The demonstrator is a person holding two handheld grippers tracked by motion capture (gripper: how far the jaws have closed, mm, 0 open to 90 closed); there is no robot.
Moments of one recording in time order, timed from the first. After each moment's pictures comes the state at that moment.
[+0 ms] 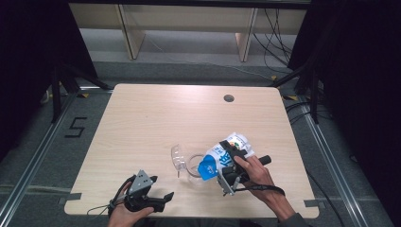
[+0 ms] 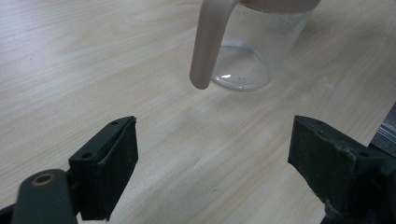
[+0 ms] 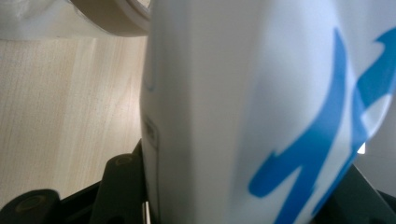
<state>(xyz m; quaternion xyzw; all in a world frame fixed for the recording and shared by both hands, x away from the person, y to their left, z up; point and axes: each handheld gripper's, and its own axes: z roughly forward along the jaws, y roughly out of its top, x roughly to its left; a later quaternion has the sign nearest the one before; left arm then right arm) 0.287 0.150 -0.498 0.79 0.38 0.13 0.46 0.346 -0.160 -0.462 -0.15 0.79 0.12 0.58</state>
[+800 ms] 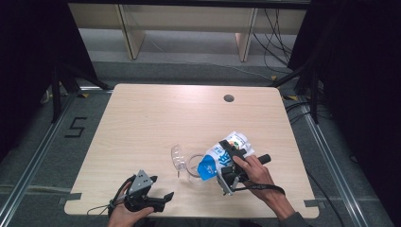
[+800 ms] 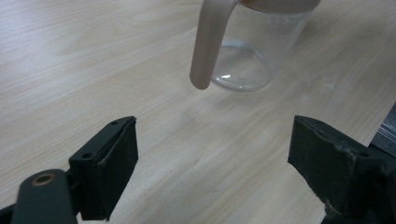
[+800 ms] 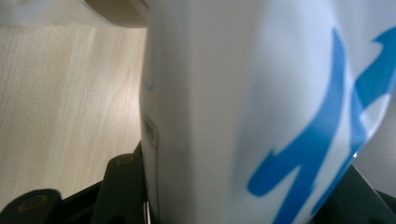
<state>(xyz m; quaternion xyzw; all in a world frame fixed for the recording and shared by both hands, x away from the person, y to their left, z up) 0.287 0.151 -0.498 0.79 0.38 0.13 0.46 0.349 -0.158 -0.462 -0.18 0.79 0.10 0.58</state>
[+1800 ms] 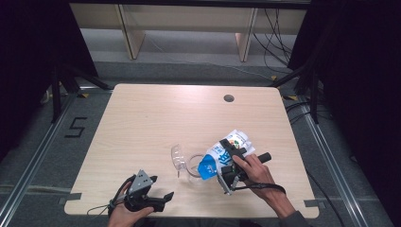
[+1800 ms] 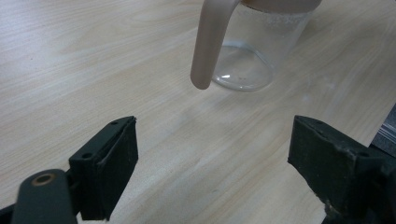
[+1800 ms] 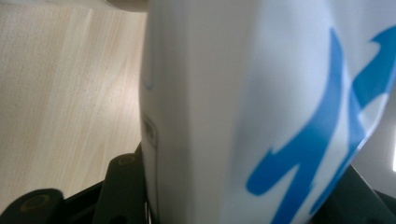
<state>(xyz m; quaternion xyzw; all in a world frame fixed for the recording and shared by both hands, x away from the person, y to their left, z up) 0.287 0.150 -0.499 0.79 0.39 0.13 0.46 0.351 -0.157 -0.461 -0.20 0.77 0.07 0.60</state>
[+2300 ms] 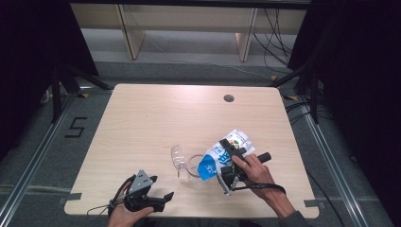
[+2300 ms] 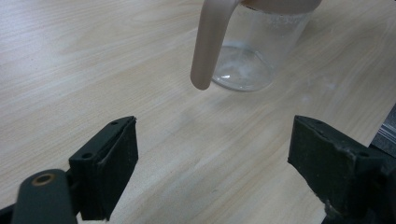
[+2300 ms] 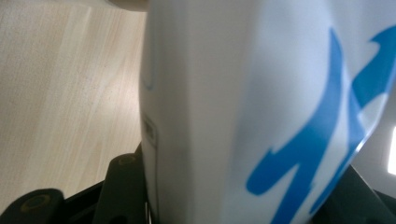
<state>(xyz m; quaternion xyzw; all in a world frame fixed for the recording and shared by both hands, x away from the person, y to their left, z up) 0.287 0.151 -0.498 0.79 0.38 0.13 0.46 0.350 -0.158 -0.466 -0.18 0.78 0.08 0.59</state>
